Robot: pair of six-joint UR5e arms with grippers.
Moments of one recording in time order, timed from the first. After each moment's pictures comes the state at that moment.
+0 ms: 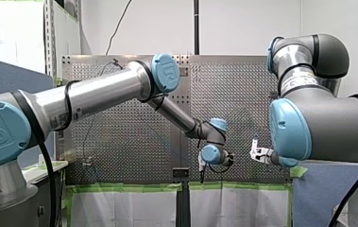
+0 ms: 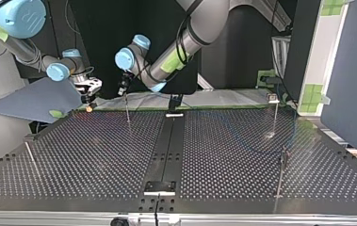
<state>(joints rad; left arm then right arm) -0.84 -2.76 -0.93 -2.86 -1.82 -1.76 1.58 -0.57 1.50 -0.74 1.11 1.72</state>
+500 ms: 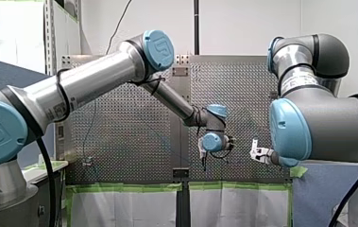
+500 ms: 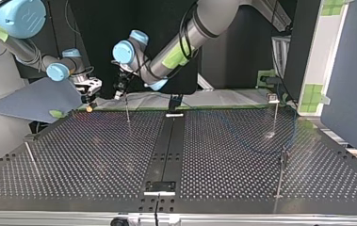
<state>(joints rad) -0.85 -2.60 -1.08 -2.72 -1.90 -1.78 1.58 -0.57 1.50 -0.74 1.11 1.73</state>
